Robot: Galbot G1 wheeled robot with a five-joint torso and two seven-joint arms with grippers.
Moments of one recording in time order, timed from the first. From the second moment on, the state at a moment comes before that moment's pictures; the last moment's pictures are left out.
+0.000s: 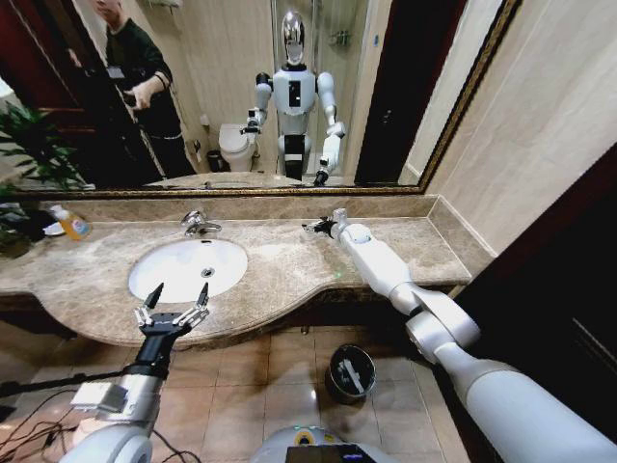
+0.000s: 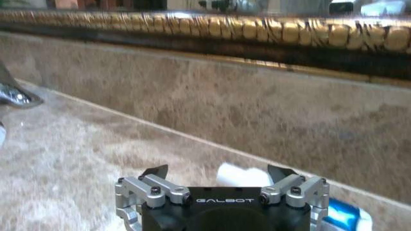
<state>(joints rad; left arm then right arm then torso) 1.84 -1.36 -0.82 -2.47 -0.37 0.04 0.05 -0.09 1.39 -0.11 0.67 0.45 -0.27 -0.29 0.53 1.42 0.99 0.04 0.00</state>
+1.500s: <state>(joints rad) 1.84 -1.36 -0.82 -2.47 -0.37 0.04 0.05 -0.16 1.16 -0.09 0.81 0.48 -0.30 -0.65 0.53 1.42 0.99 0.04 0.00</state>
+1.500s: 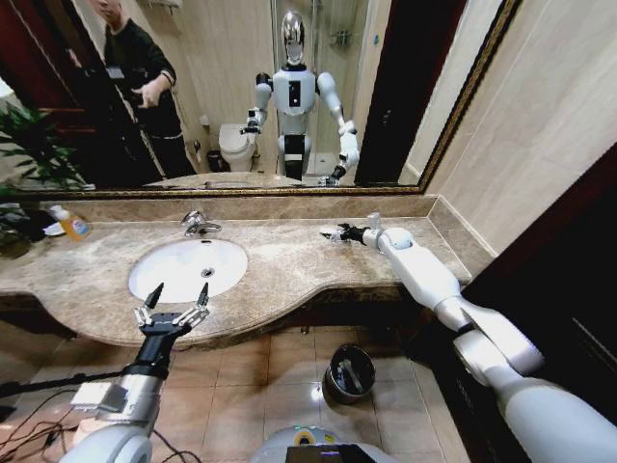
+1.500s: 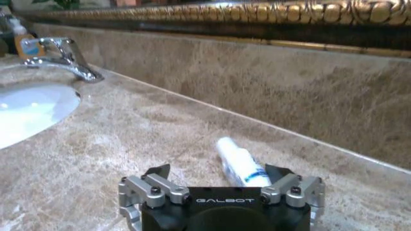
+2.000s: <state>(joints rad) 1.84 -1.36 -0.82 -2.47 -0.37 0.04 0.05 -0.17 1.18 -0.08 0.79 0.42 -0.30 -0.62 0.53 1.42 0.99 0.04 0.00</state>
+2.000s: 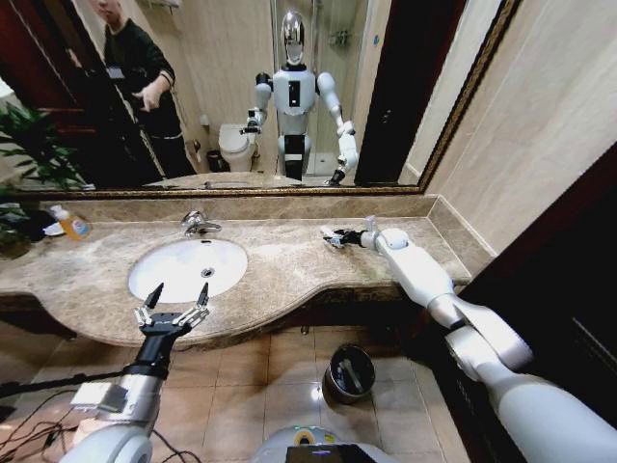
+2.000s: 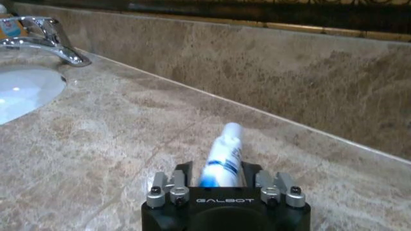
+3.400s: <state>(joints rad) 1.84 -1.36 -0.82 -2.47 -0.37 0.04 0.05 -1.42 1.08 0.39 1.97 0.52 0.06 0.12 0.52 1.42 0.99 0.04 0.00</state>
